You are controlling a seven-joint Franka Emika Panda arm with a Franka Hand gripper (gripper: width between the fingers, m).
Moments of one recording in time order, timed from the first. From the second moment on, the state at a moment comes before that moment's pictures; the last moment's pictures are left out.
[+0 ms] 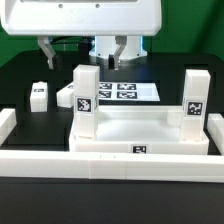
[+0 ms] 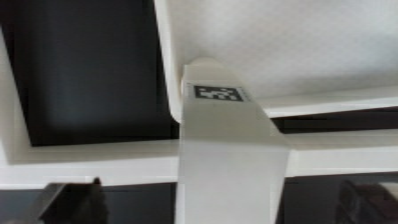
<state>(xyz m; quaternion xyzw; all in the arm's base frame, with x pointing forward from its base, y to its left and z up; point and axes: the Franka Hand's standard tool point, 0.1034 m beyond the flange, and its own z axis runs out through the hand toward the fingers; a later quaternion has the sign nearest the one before) 0.609 -0.080 0.136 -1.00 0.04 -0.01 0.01</state>
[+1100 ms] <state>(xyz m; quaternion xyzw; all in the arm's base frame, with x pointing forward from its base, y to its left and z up) 0.608 -0.082 0.123 -1.00 0.03 -0.01 0.01</state>
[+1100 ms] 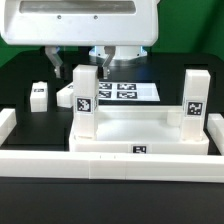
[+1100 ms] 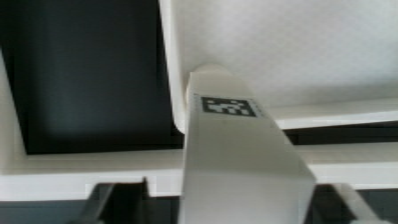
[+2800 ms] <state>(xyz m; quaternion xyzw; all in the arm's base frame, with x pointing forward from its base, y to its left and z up) 0.610 -0.068 0.122 -0.86 0.50 0.01 0.06</state>
